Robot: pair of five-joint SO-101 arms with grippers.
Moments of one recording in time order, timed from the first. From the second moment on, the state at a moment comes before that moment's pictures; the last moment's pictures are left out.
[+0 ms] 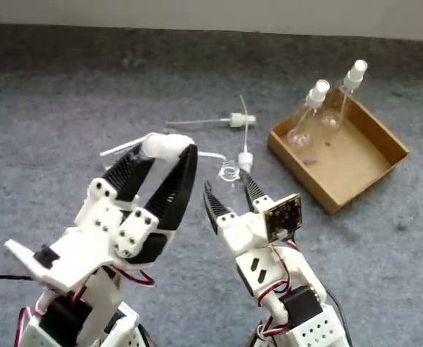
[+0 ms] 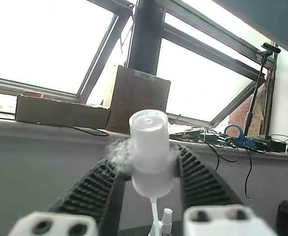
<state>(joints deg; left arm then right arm) 29.8 -96.7 67.5 11.5 14.2 -31.3 -103.3 96.0 22.2 -3.6</state>
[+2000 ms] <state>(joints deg) 30.8 -96.6 84.7 16.9 6.4 -36.7 -103.1 96.0 27.7 18.8</state>
